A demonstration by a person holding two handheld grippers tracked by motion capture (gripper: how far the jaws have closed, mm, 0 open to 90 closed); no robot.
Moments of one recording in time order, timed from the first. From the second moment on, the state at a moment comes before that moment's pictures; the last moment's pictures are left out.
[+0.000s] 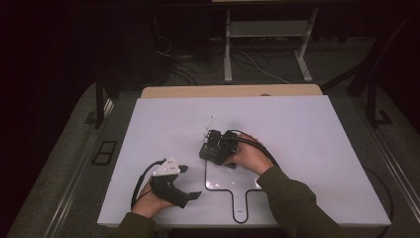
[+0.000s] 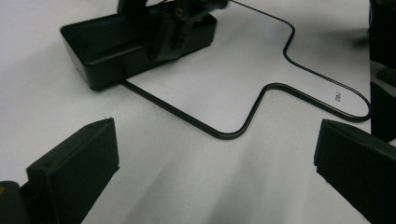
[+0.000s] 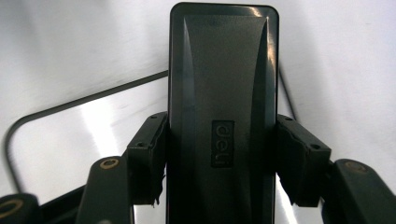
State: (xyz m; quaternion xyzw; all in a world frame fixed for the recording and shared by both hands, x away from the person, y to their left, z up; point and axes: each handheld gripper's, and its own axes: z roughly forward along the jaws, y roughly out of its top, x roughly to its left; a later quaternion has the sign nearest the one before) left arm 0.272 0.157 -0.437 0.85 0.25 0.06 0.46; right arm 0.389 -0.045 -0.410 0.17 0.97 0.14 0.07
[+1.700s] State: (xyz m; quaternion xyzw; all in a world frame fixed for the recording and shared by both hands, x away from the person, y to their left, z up) left arm 0.272 0.160 -0.436 0.85 0.25 0.06 0.47; right arm 0.421 -0.066 -0.396 0.23 0.95 0.20 0.05
